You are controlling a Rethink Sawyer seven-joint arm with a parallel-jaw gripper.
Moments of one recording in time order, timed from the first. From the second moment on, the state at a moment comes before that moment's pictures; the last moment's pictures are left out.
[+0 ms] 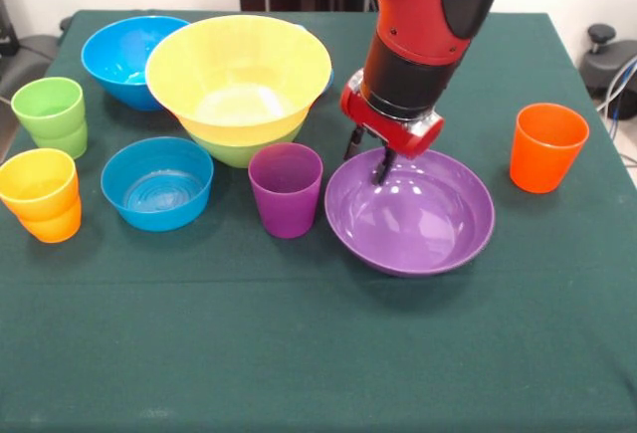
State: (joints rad) arm 0.07 -0.24 -0.32 1.34 0.23 0.55 2.25
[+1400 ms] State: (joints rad) arm -0.07 -0.38 -0.22 1.40 0.17 0.52 2.25
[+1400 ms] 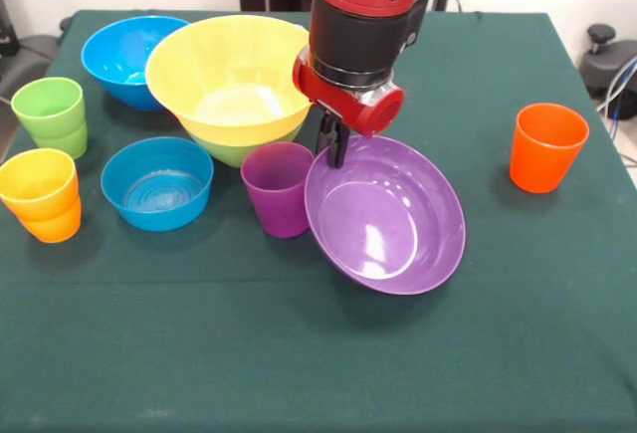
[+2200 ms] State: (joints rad) arm -0.07 -0.39 -0.21 1.41 0.16 0.52 2.25
